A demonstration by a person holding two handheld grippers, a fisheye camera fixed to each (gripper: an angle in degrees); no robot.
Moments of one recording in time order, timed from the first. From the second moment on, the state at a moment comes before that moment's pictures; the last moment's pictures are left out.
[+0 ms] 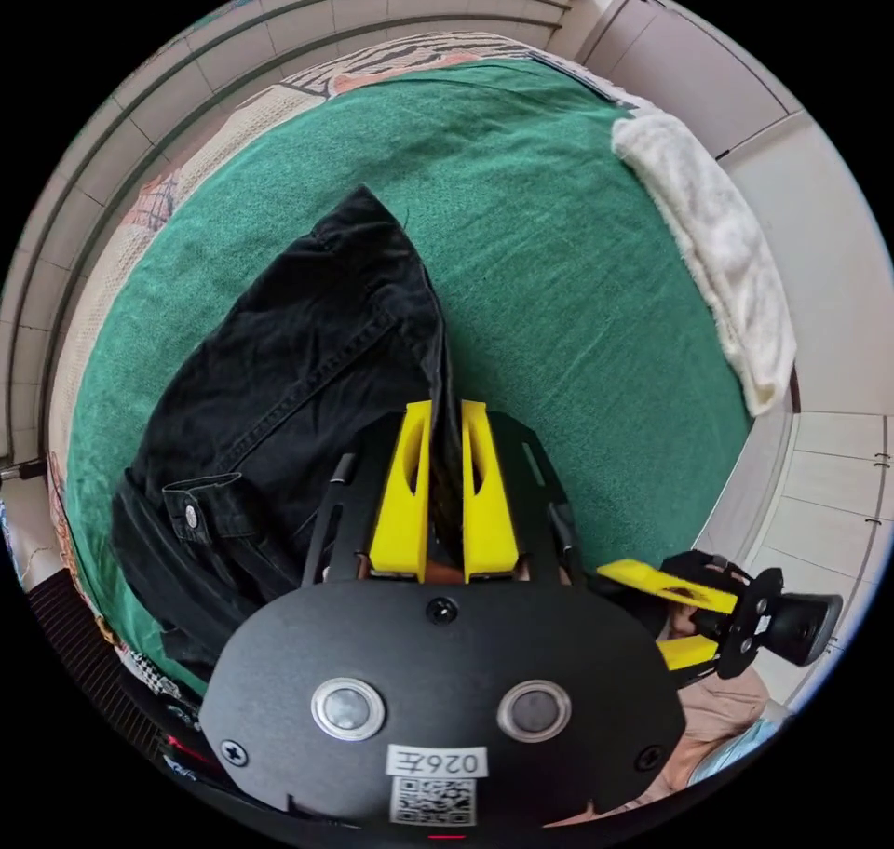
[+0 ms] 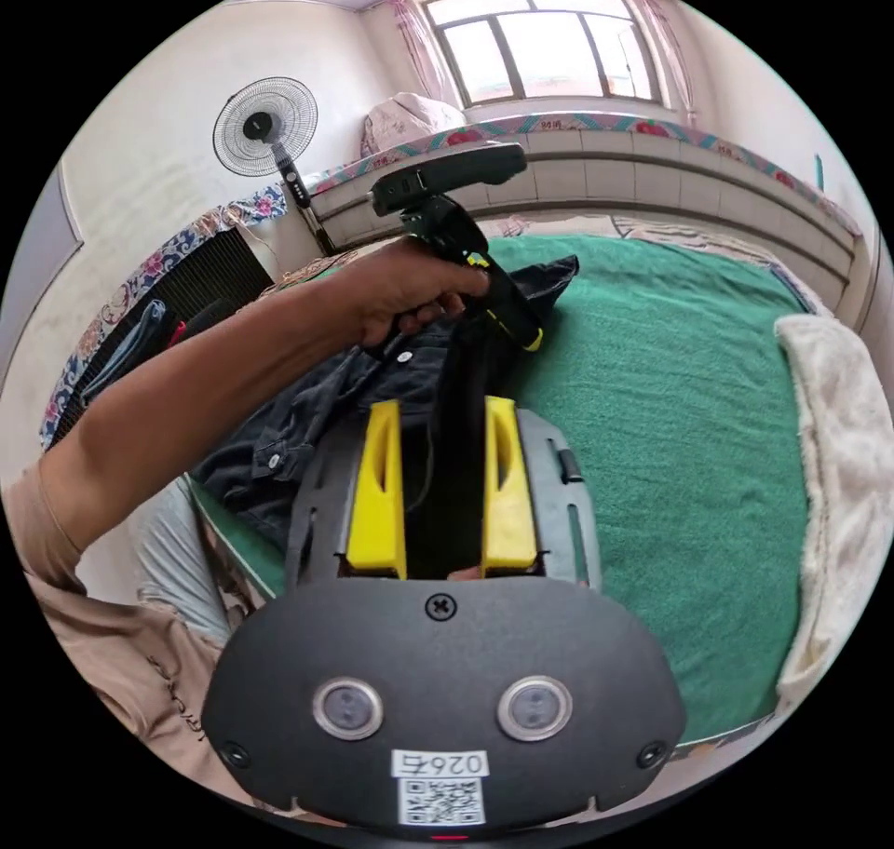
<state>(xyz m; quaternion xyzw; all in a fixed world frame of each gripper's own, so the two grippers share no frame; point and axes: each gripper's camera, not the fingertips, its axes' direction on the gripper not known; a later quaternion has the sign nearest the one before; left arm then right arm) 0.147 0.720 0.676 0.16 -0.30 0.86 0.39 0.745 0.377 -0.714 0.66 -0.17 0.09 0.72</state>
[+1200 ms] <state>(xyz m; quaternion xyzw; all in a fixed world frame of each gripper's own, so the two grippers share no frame) 0.074 0.154 0.214 -0.01 0.14 0.81 0.58 -0.013 0.188 -0.732 0.53 0.03 -0.16 0.83</state>
